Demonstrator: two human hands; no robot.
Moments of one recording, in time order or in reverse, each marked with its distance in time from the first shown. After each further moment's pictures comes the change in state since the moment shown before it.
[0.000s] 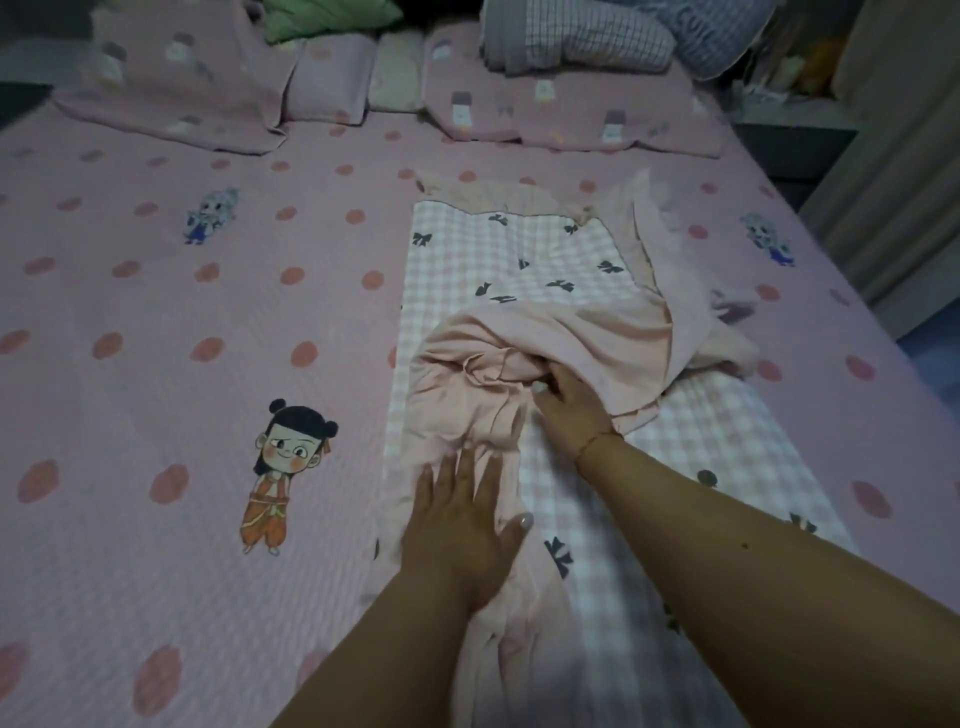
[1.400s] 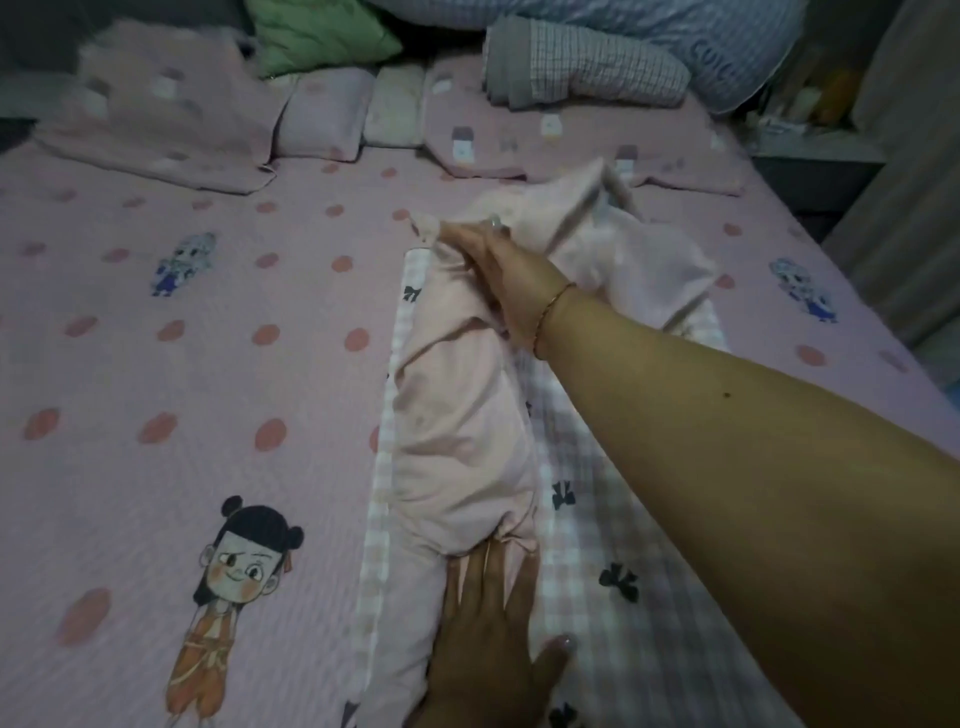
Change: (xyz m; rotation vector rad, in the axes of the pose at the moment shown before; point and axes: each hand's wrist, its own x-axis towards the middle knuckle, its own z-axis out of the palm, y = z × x) left_hand 0.066 0.008 0.054 -0.050 0.108 0.078; right_hand 0.137 -0.134 -0.044 0.609 -0.278 -0.152
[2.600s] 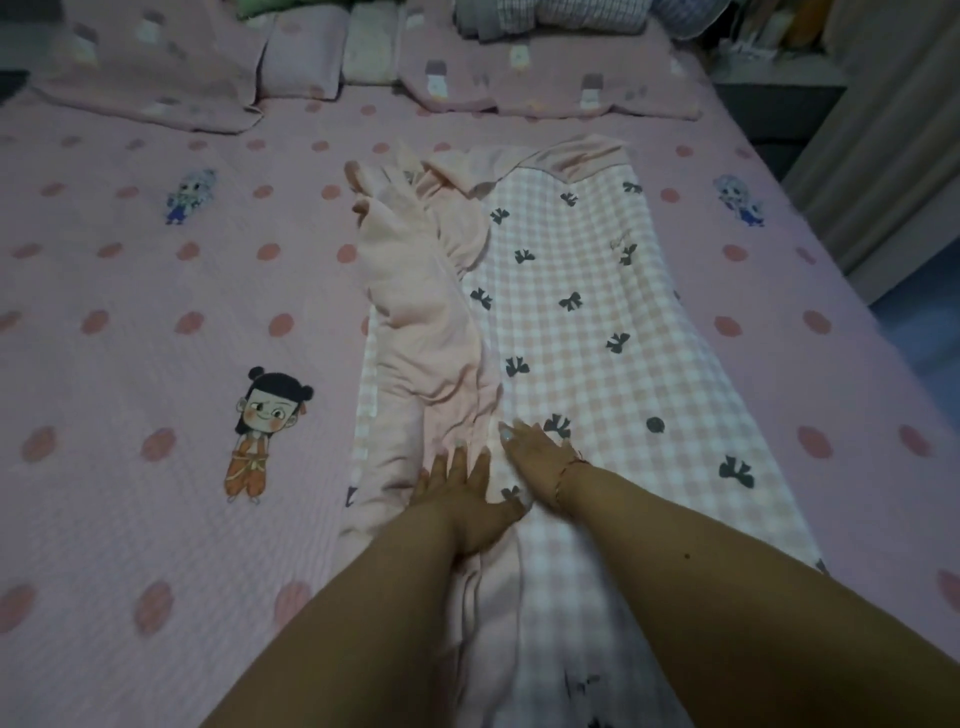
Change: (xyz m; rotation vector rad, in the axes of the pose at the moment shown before) left_hand -0.057 0.041 -0.053 -0.069 -0.556 -0.236; right_hand -0.232 0.154 0.005 -0.909 -0.241 0.500
